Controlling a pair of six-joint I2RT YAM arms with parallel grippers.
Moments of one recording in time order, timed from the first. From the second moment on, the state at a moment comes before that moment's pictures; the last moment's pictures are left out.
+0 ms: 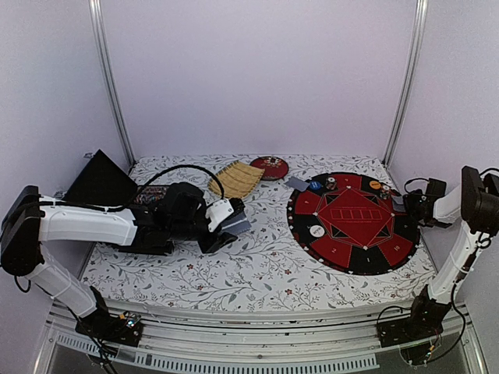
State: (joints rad) left arm -0.87 1.48 0.81 0.04 0.01 0.31; right arm -0.36 1.82 0.77 0.48 -0.21 0.99
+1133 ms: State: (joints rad) left arm -0.87 1.48 0.80 0.04 0.01 0.31; right arm -0.36 1.71 0.71 0.46 -0.27 1.04
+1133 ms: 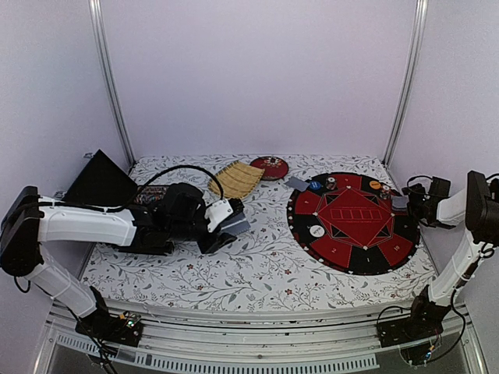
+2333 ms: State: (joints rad) left arm -0.87 1.42 0.76 0.04 -0.01 0.30; right arm -0.23 1.48 0.86 0.18 -0.21 0.64
